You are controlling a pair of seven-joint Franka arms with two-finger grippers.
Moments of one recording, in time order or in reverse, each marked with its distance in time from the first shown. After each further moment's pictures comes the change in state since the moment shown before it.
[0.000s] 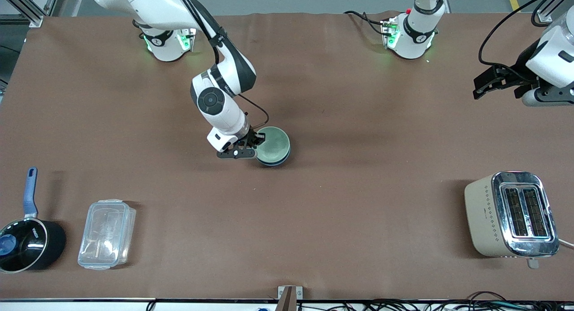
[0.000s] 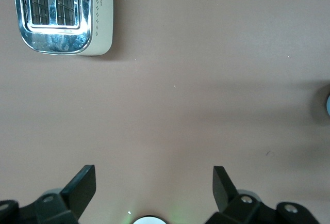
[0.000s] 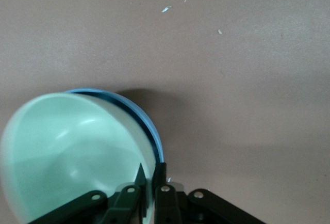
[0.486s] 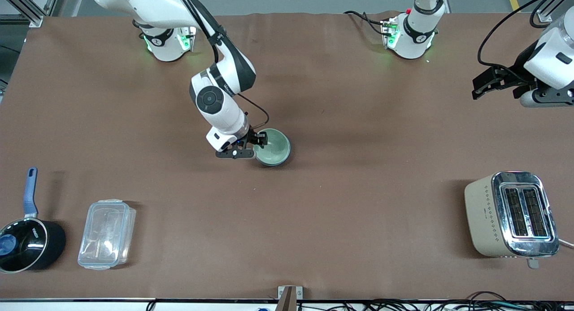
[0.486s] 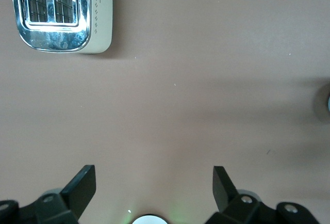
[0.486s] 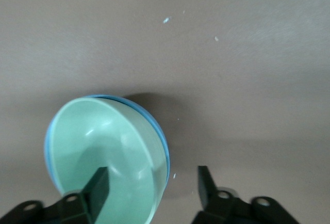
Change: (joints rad) left arm -0.001 0.000 -0.001 -0.009 0.000 0.002 0.000; right arm -0.006 -0.044 -0.010 0.026 0.000 -0.069 0.036
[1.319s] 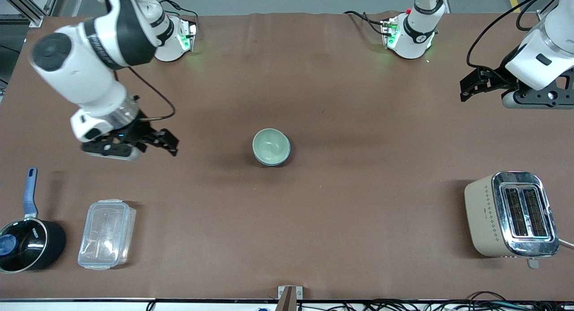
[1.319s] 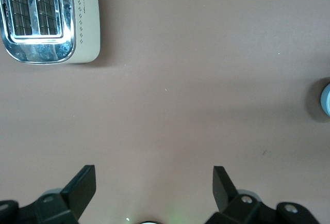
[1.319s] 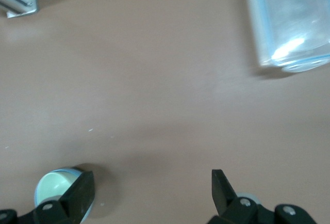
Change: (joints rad) left arm -0.013 0.008 -0.032 -0.002 0.000 0.029 0.004; right arm -0.370 -0.334 -0.025 0.130 -0.202 -0.364 -0.121
